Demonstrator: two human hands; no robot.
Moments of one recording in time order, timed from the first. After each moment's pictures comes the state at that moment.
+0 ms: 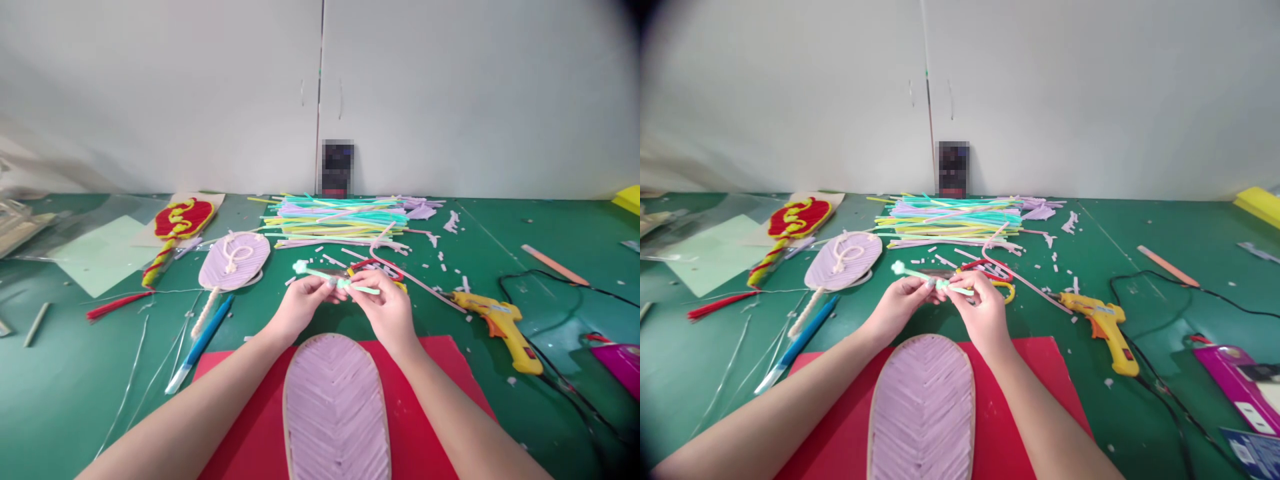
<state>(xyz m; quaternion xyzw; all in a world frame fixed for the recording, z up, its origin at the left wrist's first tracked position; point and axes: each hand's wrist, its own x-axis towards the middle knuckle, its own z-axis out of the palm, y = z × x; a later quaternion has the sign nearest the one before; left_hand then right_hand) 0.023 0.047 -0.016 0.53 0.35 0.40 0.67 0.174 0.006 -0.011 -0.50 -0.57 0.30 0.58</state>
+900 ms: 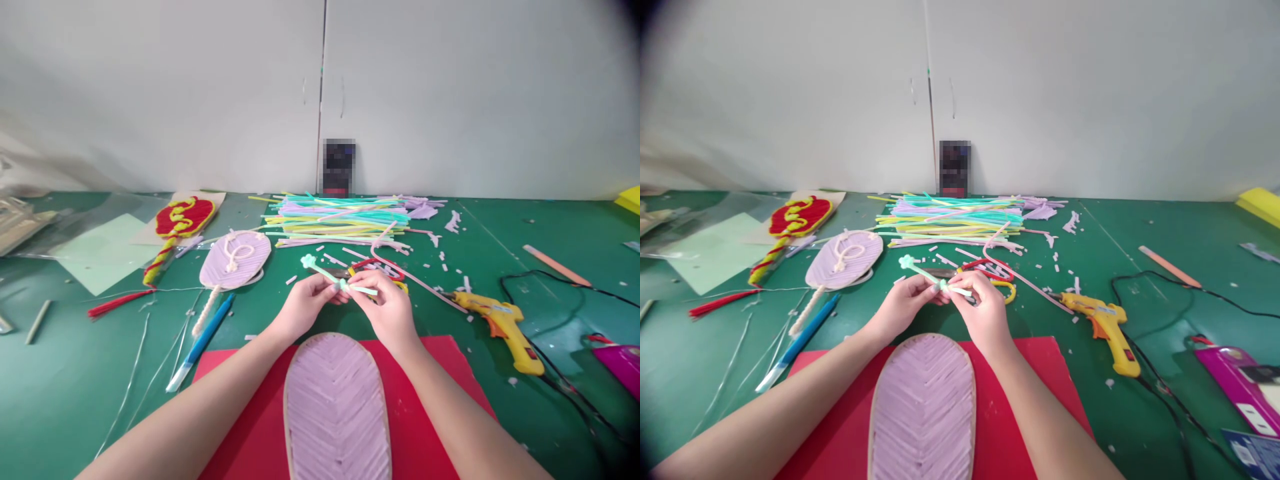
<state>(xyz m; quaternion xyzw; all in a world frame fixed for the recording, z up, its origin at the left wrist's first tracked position) 0.023 0.046 -0.013 0.59 0.35 0.37 0.63 0.177 0.009 -0.016 -0.48 -0.60 0.28 0.57</state>
